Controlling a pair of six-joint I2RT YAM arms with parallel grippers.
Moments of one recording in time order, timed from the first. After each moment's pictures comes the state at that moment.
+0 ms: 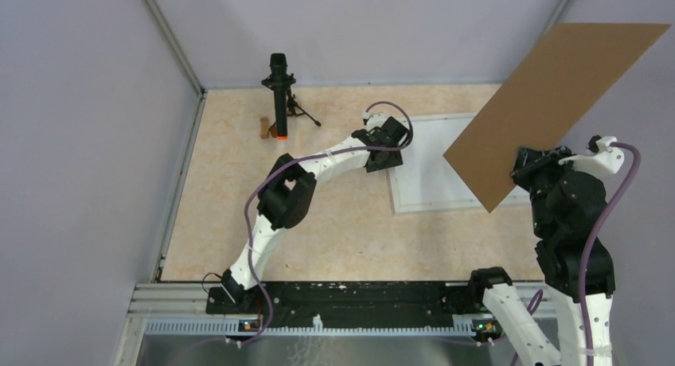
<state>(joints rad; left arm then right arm) -0.81 2.28 1.90 -0.58 -0.27 -0.92 0.14 0.56 1.13 -0.67 0.37 0.55</state>
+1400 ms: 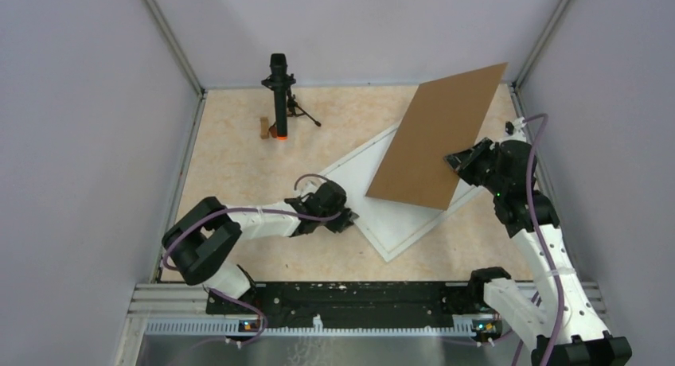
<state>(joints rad) -0.83 1.52 0.68 -0.09 -0.13 -1.62 0.14 0.78 0.84 -0.45 -0.12 0.78</state>
